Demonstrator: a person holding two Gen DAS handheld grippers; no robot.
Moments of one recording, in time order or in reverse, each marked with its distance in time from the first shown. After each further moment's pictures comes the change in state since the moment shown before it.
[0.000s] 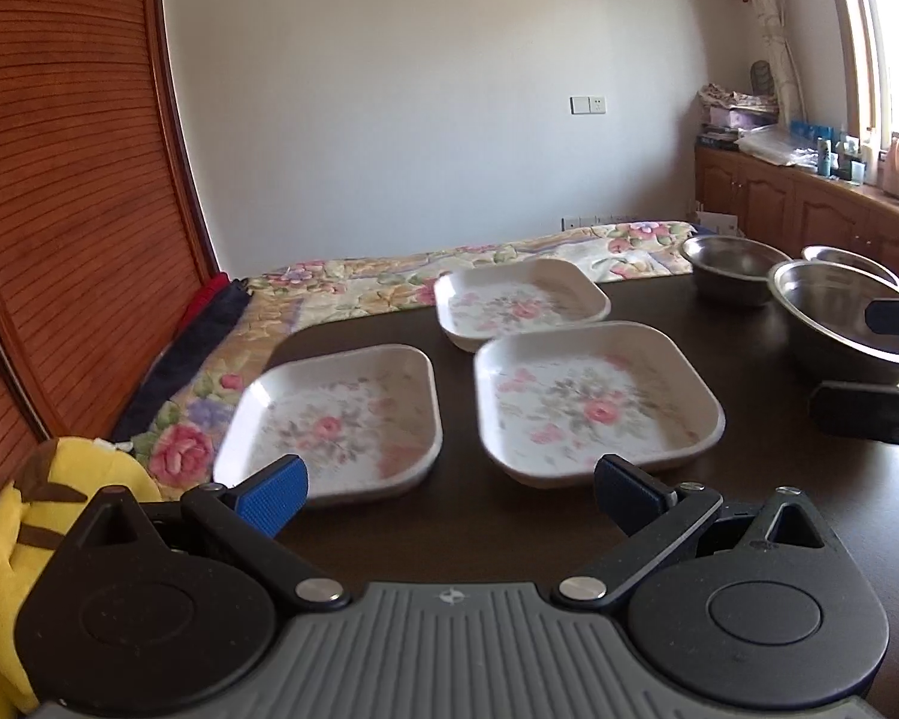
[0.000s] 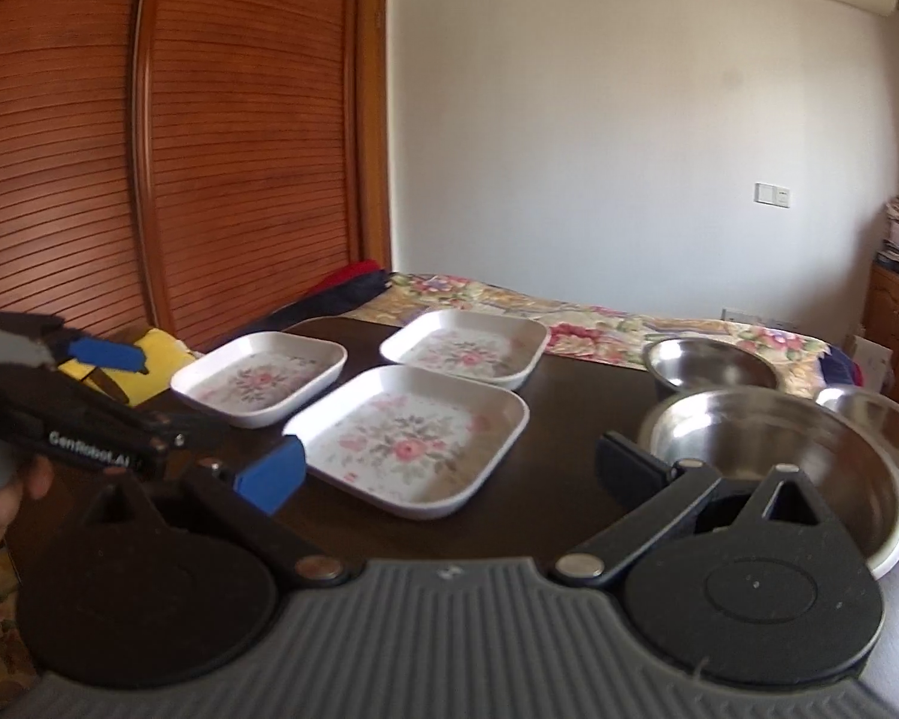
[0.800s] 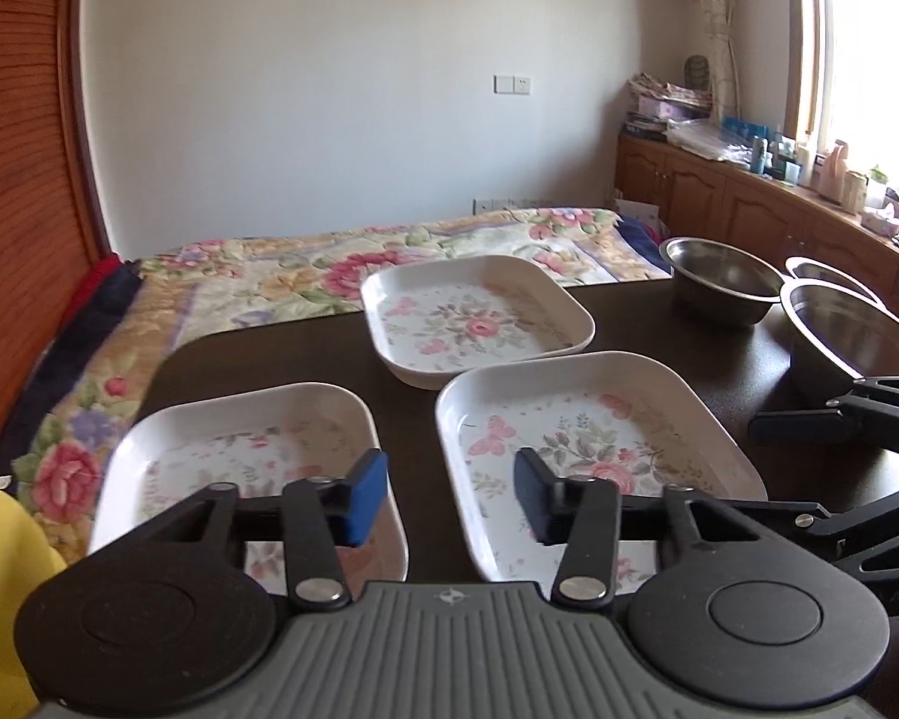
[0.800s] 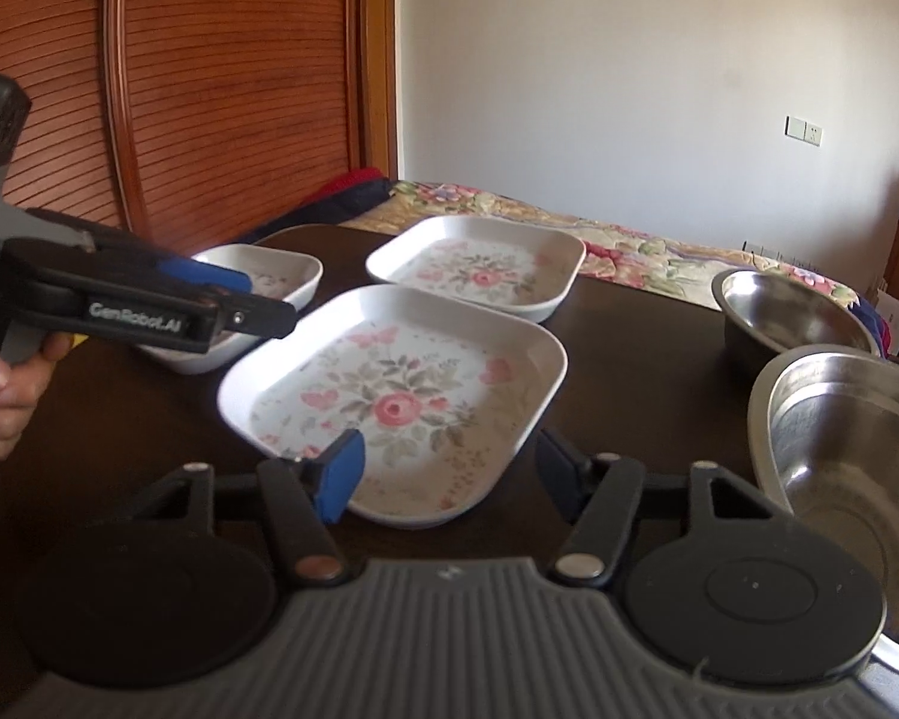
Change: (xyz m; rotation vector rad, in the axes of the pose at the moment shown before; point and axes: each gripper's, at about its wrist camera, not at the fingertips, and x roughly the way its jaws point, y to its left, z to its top) left arm 0.097 0.019 0.030 -0.005 0.060 -0.237; right arm 0.079 -0.001 -0.003 -0.015 0.195 -0.002
